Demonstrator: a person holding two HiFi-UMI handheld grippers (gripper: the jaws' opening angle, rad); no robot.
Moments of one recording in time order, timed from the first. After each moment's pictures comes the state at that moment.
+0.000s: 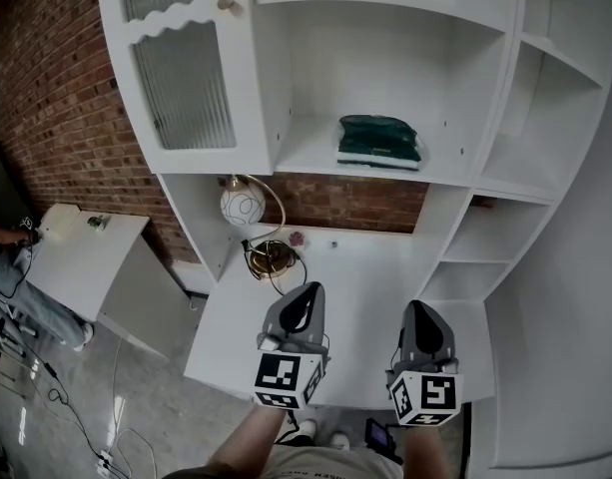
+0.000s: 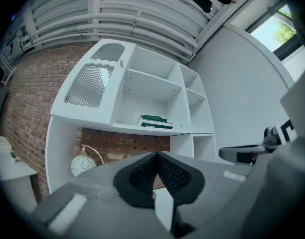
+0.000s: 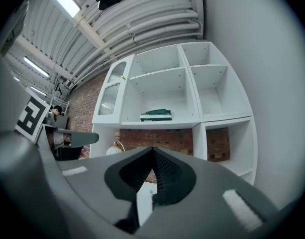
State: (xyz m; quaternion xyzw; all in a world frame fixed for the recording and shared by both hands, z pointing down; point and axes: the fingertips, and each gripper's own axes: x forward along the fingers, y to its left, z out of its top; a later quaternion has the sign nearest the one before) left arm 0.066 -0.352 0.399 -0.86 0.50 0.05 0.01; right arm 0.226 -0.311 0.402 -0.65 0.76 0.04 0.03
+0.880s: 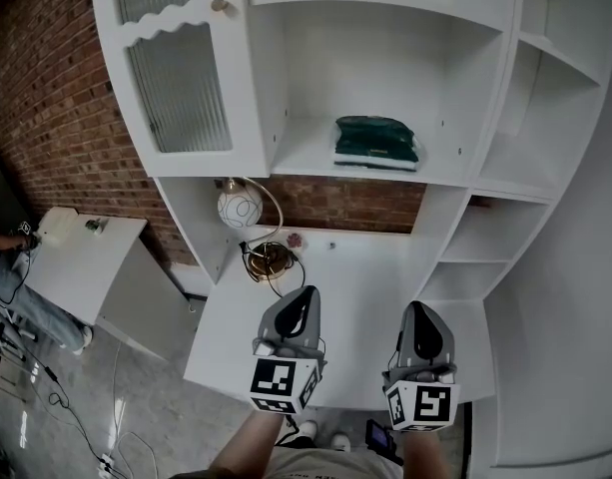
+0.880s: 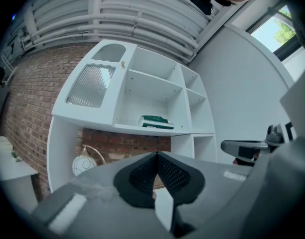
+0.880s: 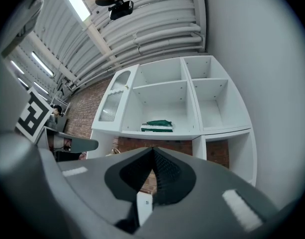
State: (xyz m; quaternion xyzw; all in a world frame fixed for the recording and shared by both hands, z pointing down) left arm 0.061 -0.351 0.398 -0.86 0.51 0.04 0.01; right arm 0.220 -0.301 0.380 -0.65 0.75 0.10 0.05
